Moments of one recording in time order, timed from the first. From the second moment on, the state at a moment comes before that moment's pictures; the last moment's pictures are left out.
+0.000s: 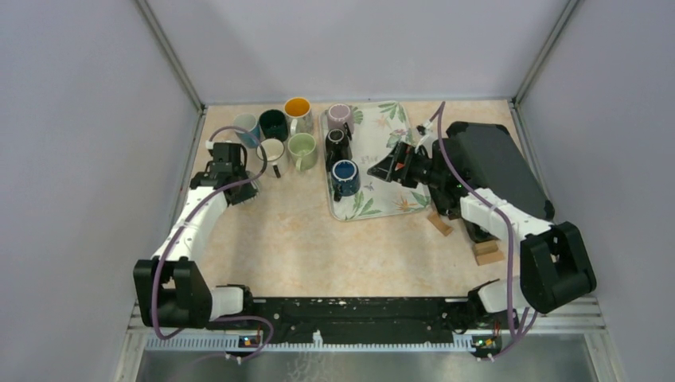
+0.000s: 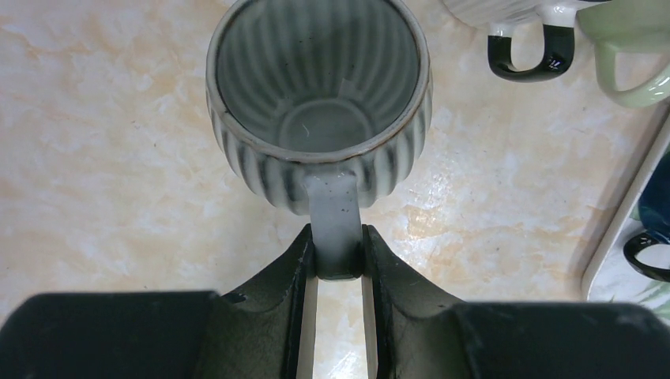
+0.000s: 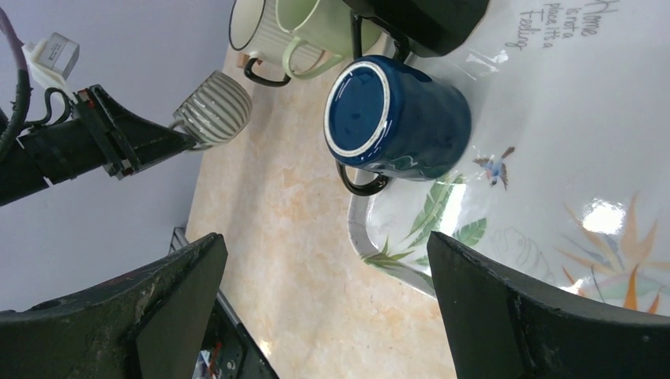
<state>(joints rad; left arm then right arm) -0.04 1.26 0.99 -0.67 -0.17 -0.43 0.40 1.39 0.82 0.19 -0.46 0.71</state>
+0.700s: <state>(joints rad) -0.03 1.36 0.93 -0.51 -0.14 -0.44 0.37 1.35 0.82 0.18 -0.48 0.69</state>
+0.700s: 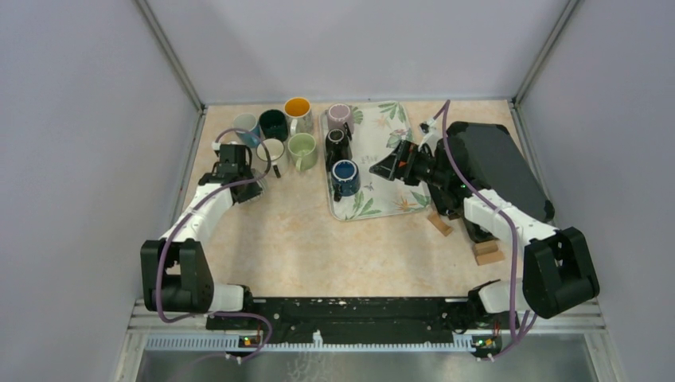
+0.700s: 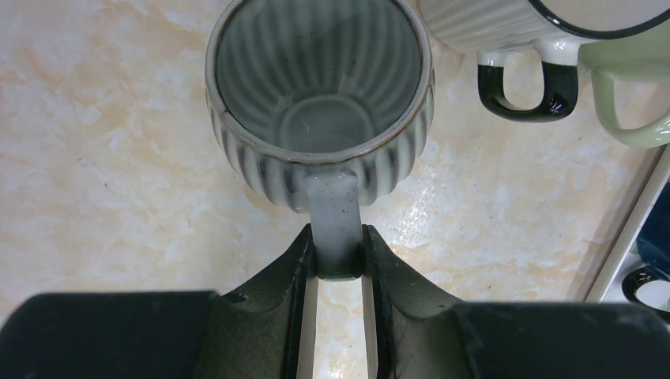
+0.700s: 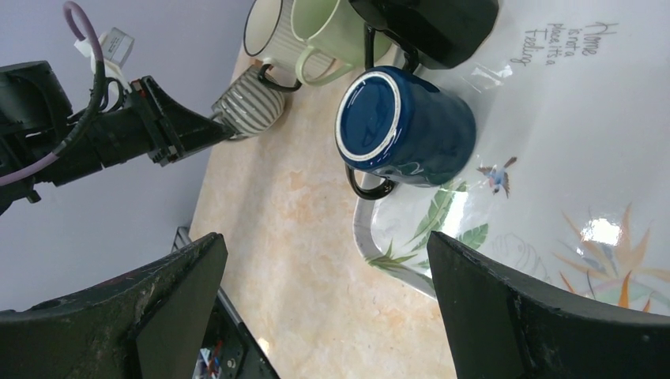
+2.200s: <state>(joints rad) -0.03 1.54 0.93 -0.37 -0.17 -0.44 0.37 1.35 0.82 0.16 -0.46 0.63</state>
